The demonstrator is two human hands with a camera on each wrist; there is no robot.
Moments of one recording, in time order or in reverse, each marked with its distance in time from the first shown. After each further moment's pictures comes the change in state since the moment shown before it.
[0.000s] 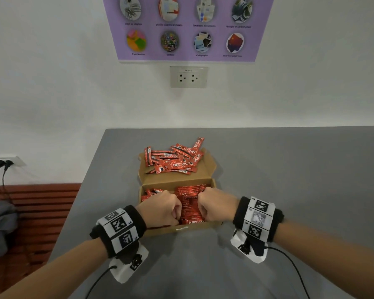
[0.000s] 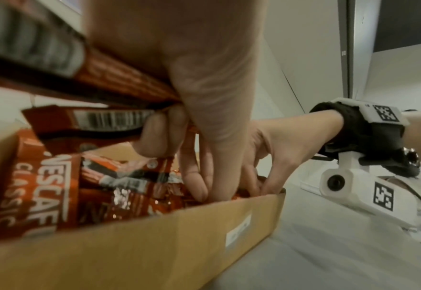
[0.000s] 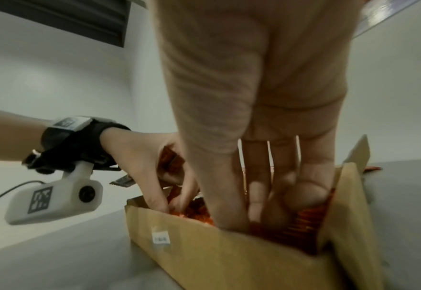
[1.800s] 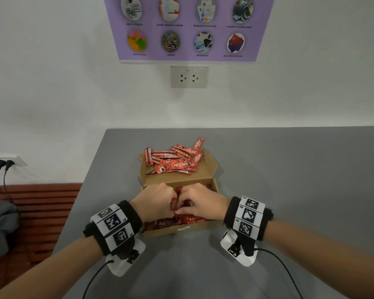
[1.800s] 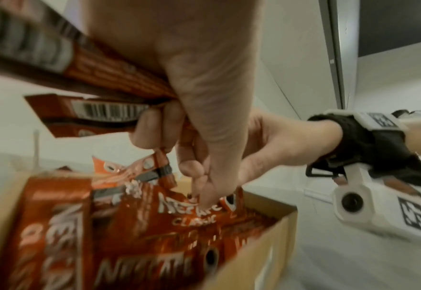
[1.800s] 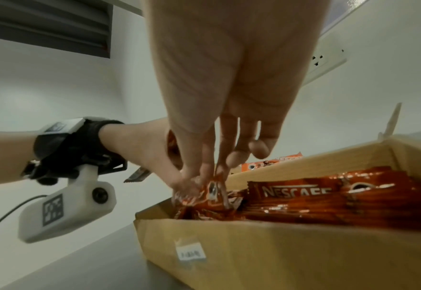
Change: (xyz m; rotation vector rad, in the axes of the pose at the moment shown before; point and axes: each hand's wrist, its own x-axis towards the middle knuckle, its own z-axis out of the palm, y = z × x) left_hand -0.003 0.004 -0.017 0.394 0.111 0.001; right_hand 0.019 -0.019 0.001 0.203 0.172 -0.147
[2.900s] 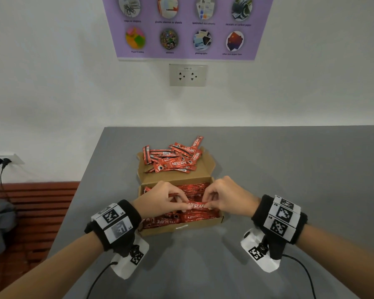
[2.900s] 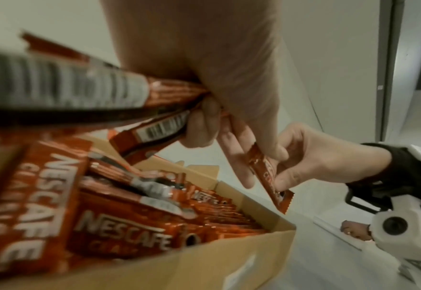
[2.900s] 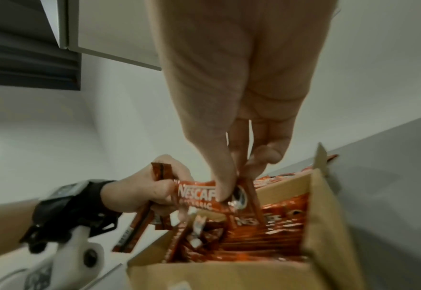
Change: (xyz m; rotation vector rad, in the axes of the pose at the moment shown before) left_hand -0.002 0.005 0.004 -0.768 0.092 0.057; right_hand -0.044 0.026 -0.027 0.124 0.071 0.149
